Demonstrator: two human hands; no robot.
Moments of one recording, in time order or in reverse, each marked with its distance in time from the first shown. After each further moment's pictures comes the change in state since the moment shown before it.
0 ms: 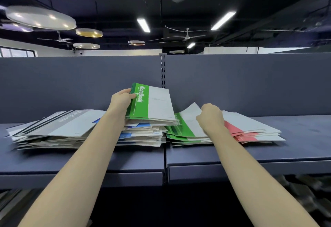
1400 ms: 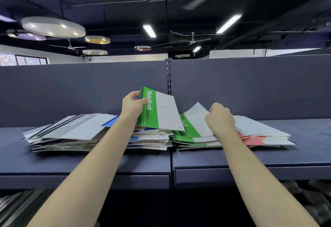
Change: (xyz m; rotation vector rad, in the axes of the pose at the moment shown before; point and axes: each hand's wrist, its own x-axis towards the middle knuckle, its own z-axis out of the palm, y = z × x) left_hand -0.003 -0.008 0.011 0.049 0.012 0.174; right_hand -0.007 0.000 -0.017 0.076 0.046 0.054
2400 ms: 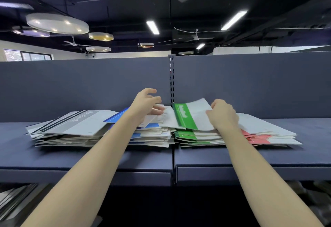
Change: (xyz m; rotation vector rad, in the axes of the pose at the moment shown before) left_hand -0.008 0.002 0.012 0.054 -0.295 -0.014; right_hand 0.007 -0.003 0.002 0.015 -0.016 -0.014
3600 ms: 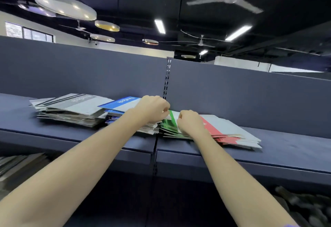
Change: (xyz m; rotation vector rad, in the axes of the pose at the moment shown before) left_hand -0.051 0.021 0.044 1.395 -0.061 0.521; right_hand -0.032 -0.015 0.013 -0.277 -0.220 -0.412
